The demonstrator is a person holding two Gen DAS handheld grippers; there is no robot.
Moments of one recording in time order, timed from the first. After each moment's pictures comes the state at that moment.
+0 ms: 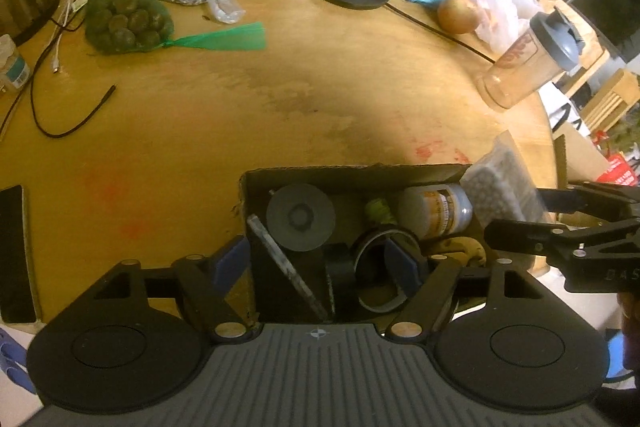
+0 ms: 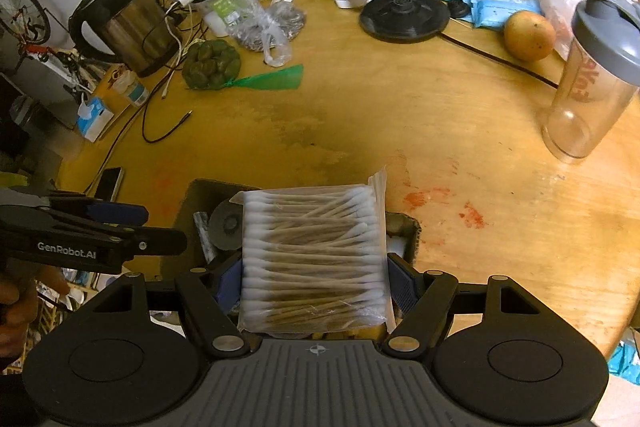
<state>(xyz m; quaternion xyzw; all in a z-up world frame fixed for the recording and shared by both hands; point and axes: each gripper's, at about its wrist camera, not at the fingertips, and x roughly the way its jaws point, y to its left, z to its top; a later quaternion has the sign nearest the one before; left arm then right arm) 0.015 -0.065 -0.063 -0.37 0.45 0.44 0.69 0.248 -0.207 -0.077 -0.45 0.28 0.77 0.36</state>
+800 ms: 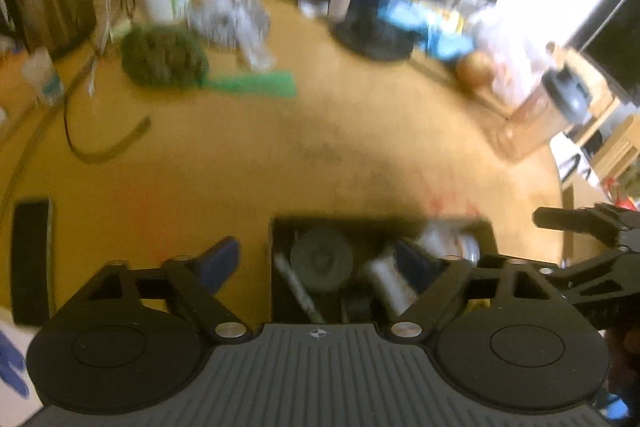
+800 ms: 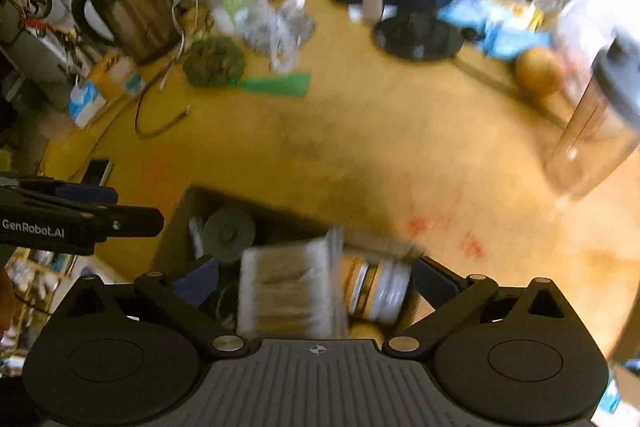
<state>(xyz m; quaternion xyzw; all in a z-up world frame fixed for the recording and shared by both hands) 0.003 -0.069 -0.039 -0.34 0.38 0.51 0.70 0.223 -0.213 -0.078 -0.46 0.21 0.78 0.38</state>
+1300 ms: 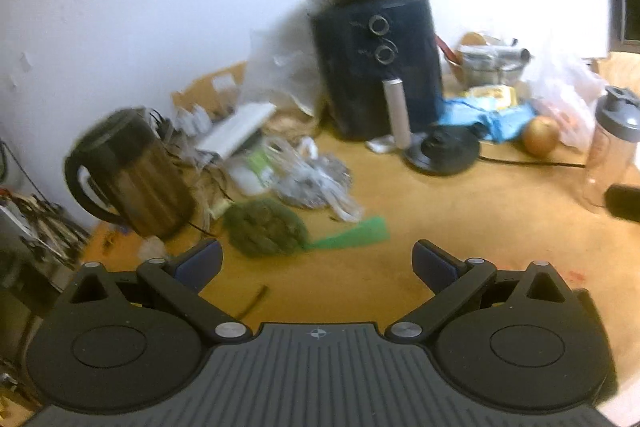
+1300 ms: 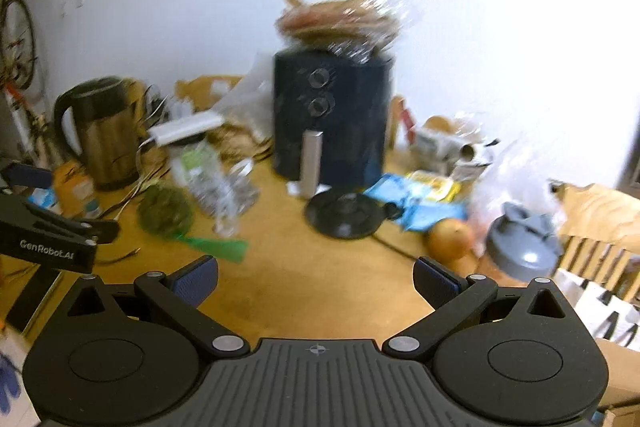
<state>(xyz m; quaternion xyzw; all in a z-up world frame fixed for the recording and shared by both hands) 0.043 -0.082 0.004 -0.07 0.36 0.66 0.66 0.238 -0.239 -0.019 -0.29 0.04 0.82 0.50</state>
